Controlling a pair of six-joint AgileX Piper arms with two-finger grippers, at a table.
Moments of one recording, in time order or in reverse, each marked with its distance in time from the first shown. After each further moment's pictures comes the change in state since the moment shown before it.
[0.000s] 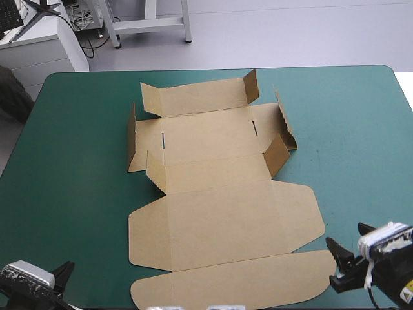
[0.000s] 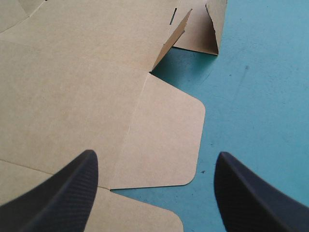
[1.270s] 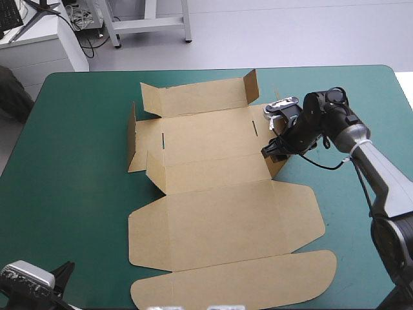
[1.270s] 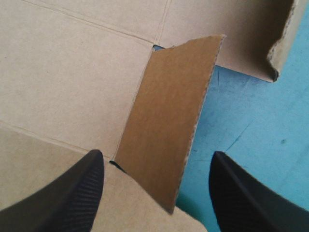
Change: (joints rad) left arm 0.000 0.000 0.000 0.000 0.000 0.000; right arm 0.000 1.442 -0.867 0.005 0.178 -0.069
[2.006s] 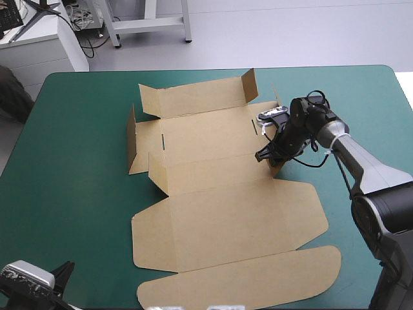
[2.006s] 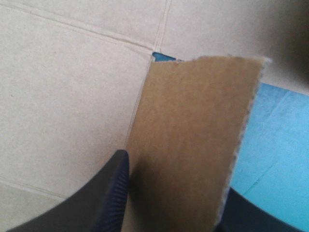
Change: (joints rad) left arm 0.000 0.000 0.000 0.000 0.000 0.000; right arm 0.006 0.147 -0.030 -0.002 -0.045 -0.003
